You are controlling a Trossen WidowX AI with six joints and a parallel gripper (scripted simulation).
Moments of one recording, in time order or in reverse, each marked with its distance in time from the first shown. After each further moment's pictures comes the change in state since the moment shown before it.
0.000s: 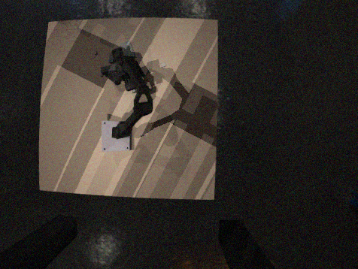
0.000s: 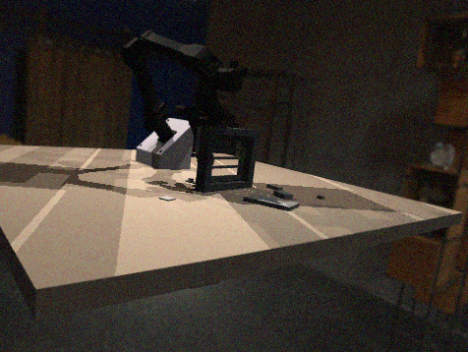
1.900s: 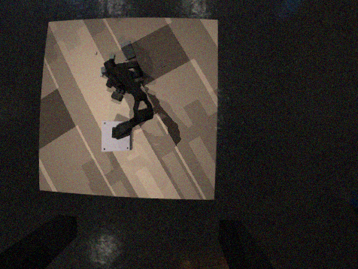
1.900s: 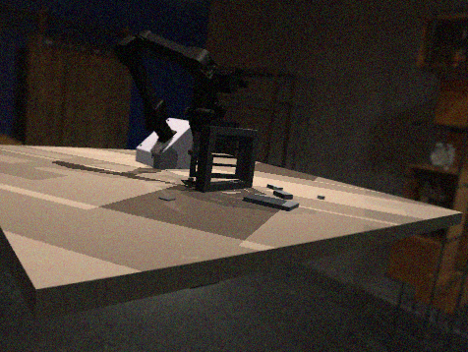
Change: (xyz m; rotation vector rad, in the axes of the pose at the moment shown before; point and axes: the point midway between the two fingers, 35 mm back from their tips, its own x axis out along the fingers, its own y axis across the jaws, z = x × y) arm 0.000 0.047 0.045 0.728 0.005 0.014
